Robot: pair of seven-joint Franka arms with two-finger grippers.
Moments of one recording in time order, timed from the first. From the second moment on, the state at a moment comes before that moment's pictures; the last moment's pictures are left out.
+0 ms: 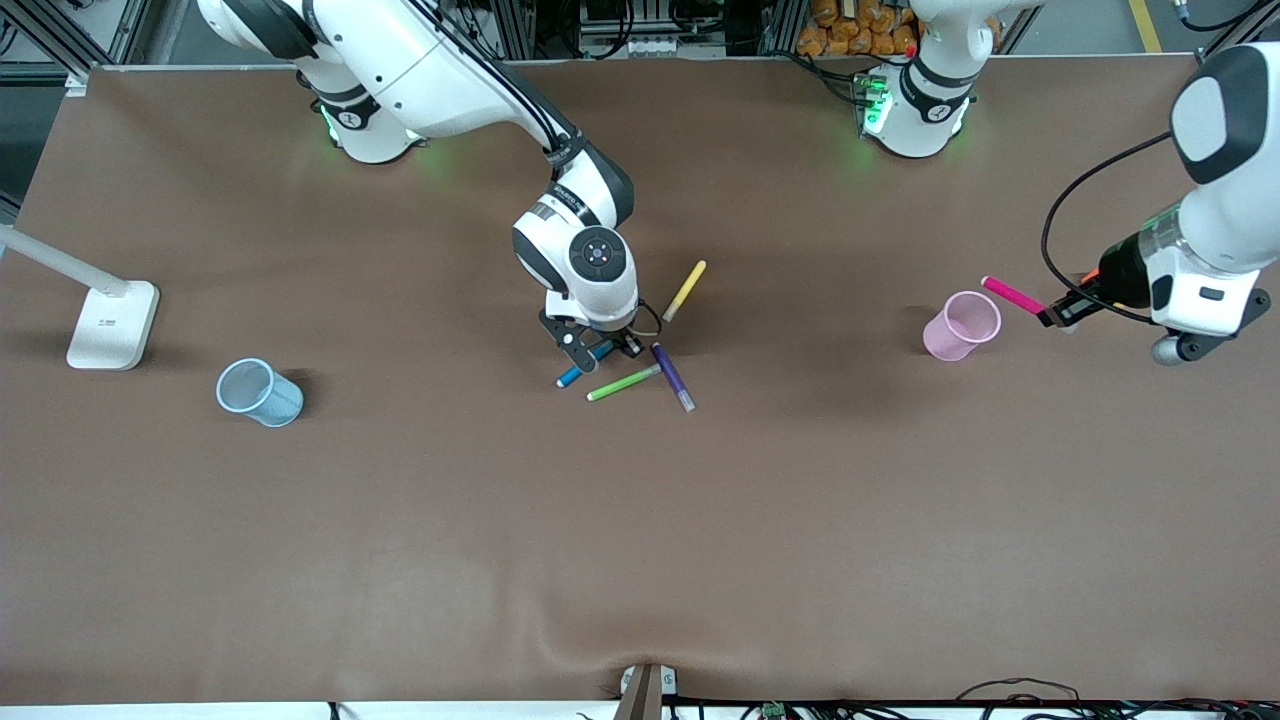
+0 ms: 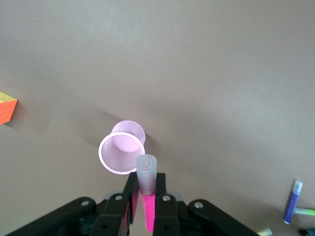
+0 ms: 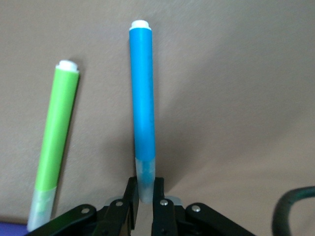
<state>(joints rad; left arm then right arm) 0.22 -0.04 -0.22 -2.00 -0.06 1.92 -0.53 0.63 0.70 0.17 -1.69 -0.08 2.29 1.71</state>
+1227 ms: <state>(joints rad) 0.27 -0.11 -0.22 -2.47 -0.04 2.49 -0.53 0.25 0.39 0.16 -1.57 0.04 1.50 1.06</state>
